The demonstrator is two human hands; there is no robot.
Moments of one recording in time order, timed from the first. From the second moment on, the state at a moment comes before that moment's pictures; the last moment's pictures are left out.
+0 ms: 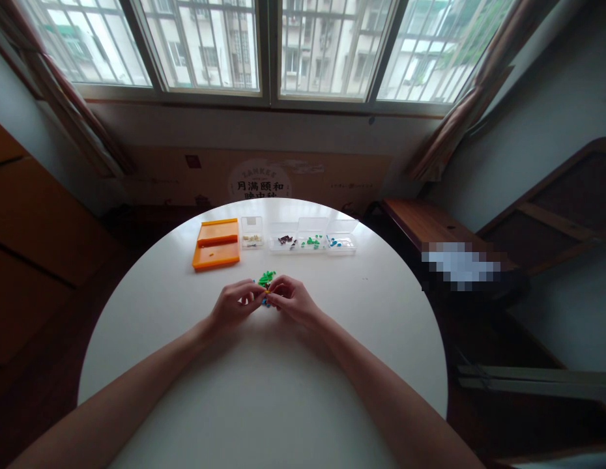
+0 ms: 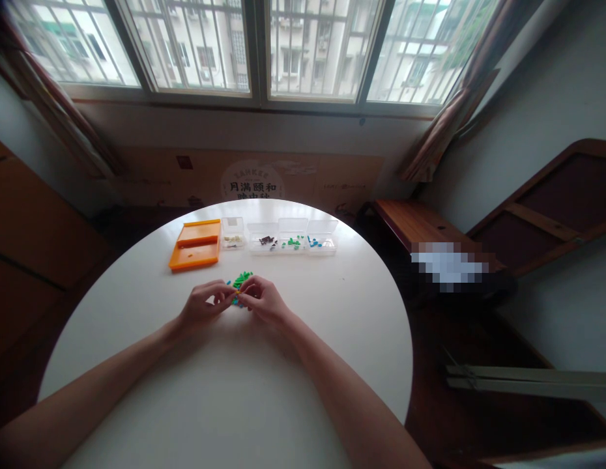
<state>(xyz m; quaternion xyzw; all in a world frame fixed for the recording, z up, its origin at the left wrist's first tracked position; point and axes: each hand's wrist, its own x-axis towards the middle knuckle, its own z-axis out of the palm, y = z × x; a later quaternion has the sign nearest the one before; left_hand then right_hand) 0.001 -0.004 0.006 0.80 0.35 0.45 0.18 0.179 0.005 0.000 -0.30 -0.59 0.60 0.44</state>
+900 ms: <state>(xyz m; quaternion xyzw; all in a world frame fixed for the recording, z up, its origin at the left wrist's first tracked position) 0.002 -0.004 0.007 0.80 0.36 0.45 0.18 0.178 0.005 0.003 -0.32 -0.59 0.60 0.44</state>
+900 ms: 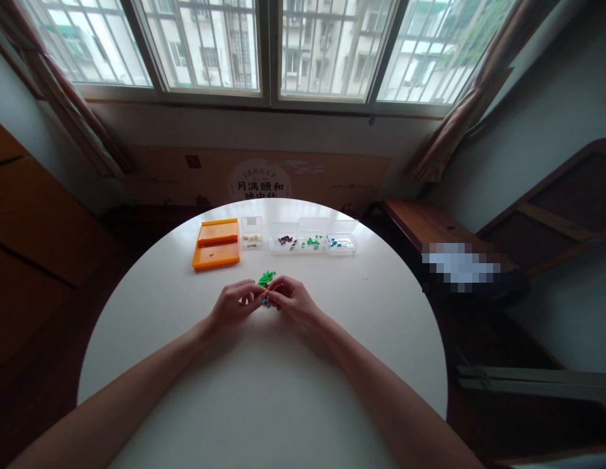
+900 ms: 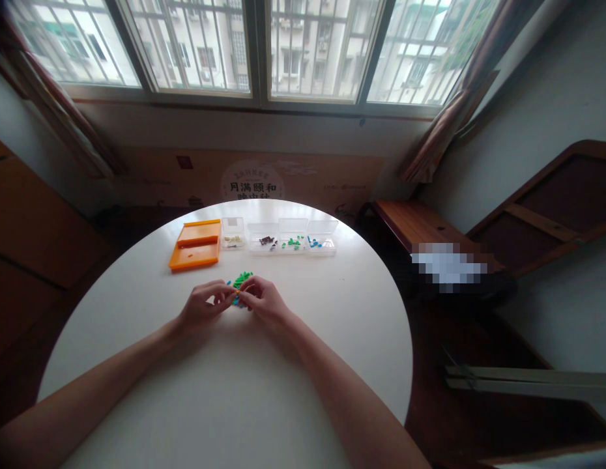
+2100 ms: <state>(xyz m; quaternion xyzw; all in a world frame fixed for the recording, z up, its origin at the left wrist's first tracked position) -0.049 0.044 0.021 0.12 0.46 0.69 0.54 0.178 0.002 0.007 -0.32 -0.57 0.62 0.43</state>
